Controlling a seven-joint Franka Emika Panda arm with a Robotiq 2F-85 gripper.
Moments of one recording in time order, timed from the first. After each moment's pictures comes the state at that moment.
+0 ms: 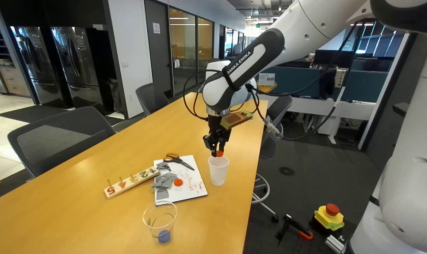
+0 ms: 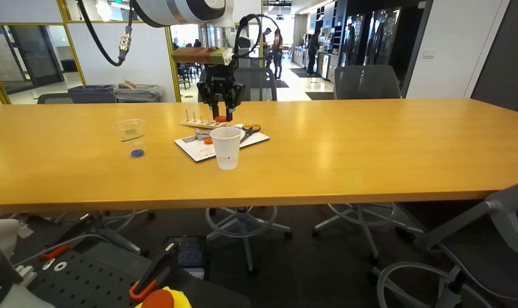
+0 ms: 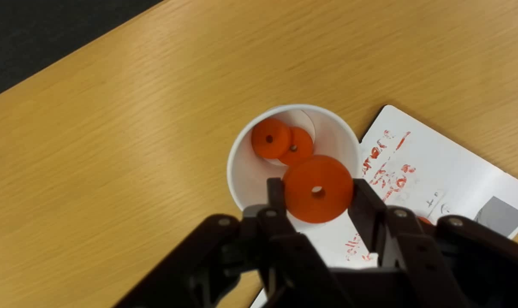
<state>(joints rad) -0.04 0.08 -0.04 -2.24 -0.05 2.31 -0.02</state>
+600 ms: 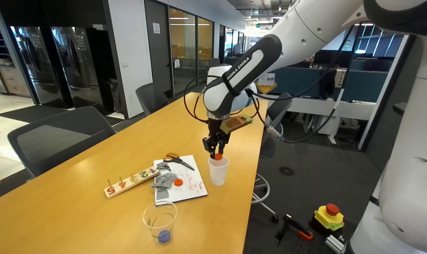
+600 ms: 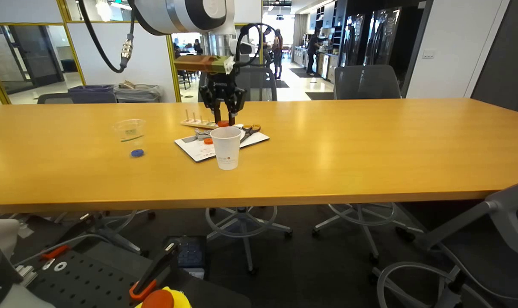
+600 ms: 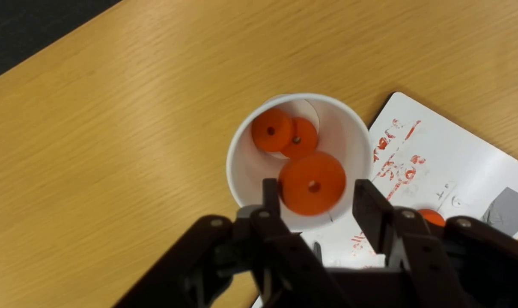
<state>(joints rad) -0.05 0.10 -0.04 -2.26 -0.04 2.39 -0.02</state>
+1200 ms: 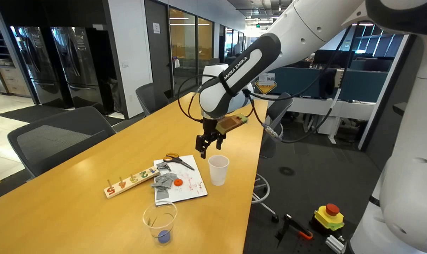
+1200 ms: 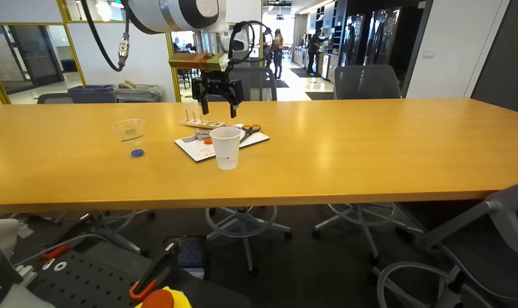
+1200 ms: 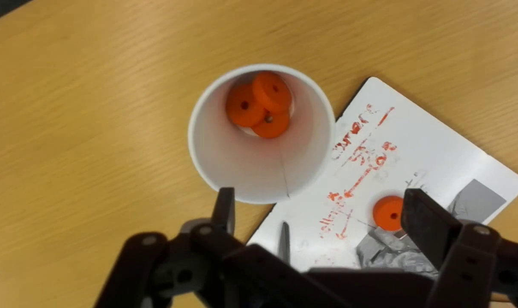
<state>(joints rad) -0.02 0.10 -0.01 -2.26 -0.05 2.42 -0.04</state>
